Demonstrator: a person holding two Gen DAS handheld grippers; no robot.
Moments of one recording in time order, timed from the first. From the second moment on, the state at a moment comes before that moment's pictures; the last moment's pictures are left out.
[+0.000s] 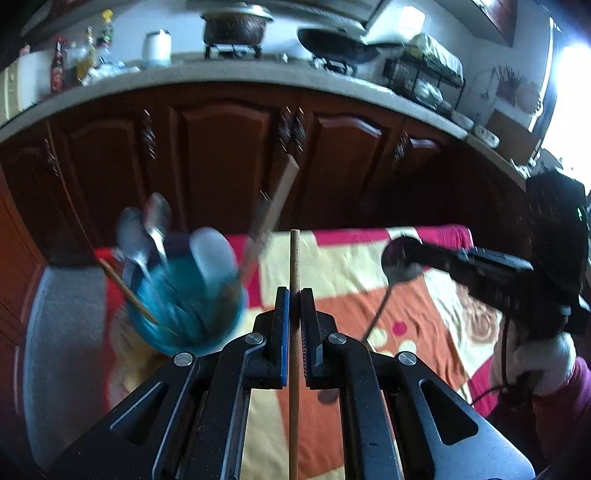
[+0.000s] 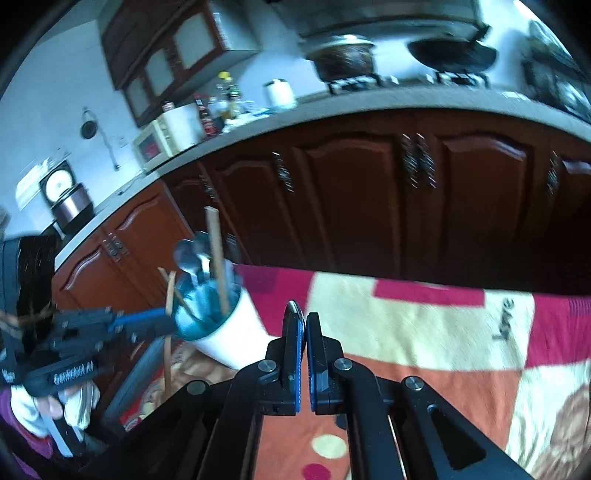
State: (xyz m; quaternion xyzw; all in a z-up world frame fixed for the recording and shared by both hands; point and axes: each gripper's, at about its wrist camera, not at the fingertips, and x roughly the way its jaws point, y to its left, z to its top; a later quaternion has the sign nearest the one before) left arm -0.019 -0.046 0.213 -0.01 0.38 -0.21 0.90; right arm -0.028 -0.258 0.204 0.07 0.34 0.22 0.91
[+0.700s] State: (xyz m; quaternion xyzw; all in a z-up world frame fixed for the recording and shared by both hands) left arm 0.075 0.017 0.286 0.00 0.24 -0.10 0.96; right arm 0.010 -0.143 0.266 -0.04 0.27 0.20 0.94
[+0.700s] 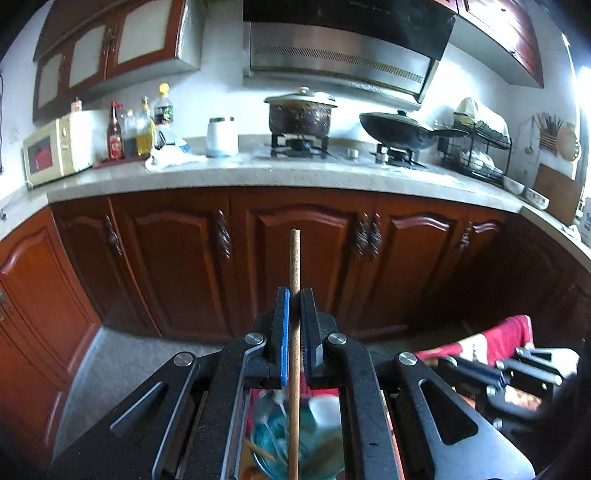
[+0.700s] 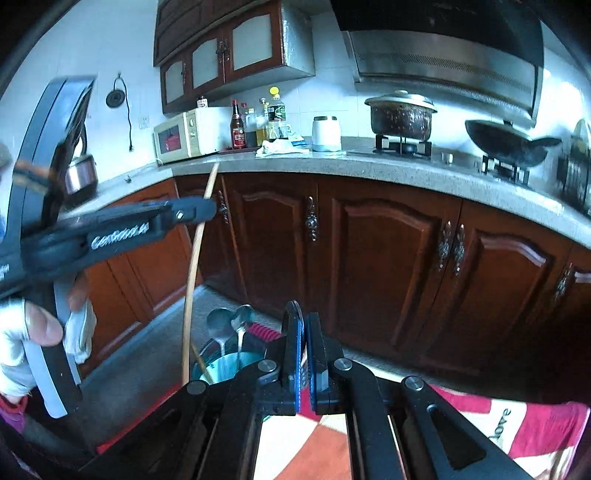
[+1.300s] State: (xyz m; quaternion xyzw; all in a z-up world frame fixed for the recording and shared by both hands) left arm 0.089 0.025 0.215 -0.03 0.25 -0.09 0.96; right arm 0.026 -0.088 0.206 -0.14 0.28 0.20 0.93
